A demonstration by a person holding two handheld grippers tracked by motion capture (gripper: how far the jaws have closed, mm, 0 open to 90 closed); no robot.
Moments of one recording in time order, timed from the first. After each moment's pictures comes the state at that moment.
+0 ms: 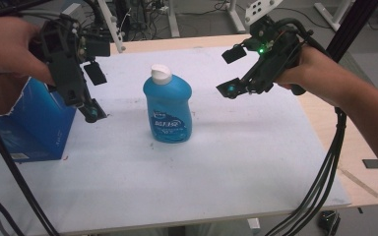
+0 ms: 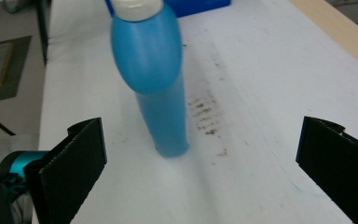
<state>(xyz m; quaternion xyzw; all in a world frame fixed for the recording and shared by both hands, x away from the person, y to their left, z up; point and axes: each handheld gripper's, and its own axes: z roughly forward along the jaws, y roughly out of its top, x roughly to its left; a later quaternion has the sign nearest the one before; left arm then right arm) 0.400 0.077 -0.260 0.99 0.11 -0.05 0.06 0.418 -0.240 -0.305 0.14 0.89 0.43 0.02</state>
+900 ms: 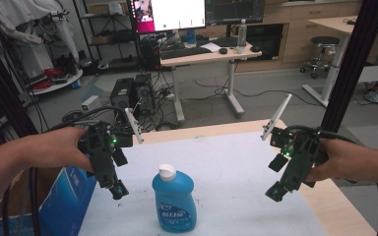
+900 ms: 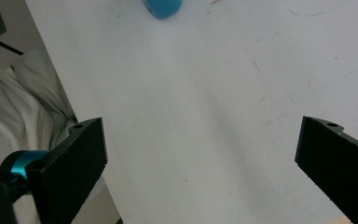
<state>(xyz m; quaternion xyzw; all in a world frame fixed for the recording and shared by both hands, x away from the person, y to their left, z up) 0.429 0.074 -0.248 0.99 0.11 -0.03 0.09 0.401 -0.297 -0.287 0.24 0.95 0.21 -0.05</state>
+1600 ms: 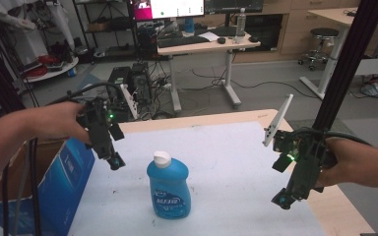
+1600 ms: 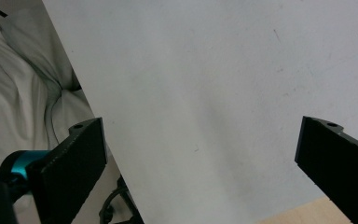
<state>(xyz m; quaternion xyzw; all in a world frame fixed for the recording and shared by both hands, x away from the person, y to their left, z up) 0.454 0.077 -0.248 0.99 0.11 0.00 0.09 0.371 -0.296 -0.289 0.21 0.96 0.17 -0.04</state>
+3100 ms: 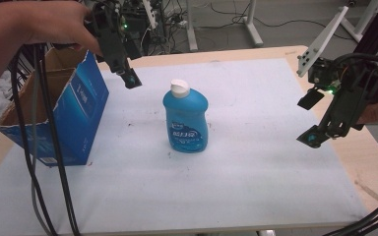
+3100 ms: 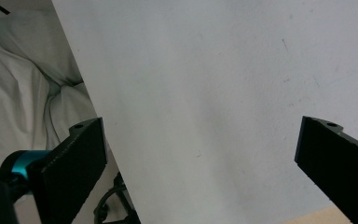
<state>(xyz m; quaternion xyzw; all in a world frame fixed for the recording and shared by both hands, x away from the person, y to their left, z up) 0.459 0.068 -0.232 0.99 0.08 0.00 0.10 0.370 -0.290 -0.290 0.19 0.97 0.18 -0.04</state>
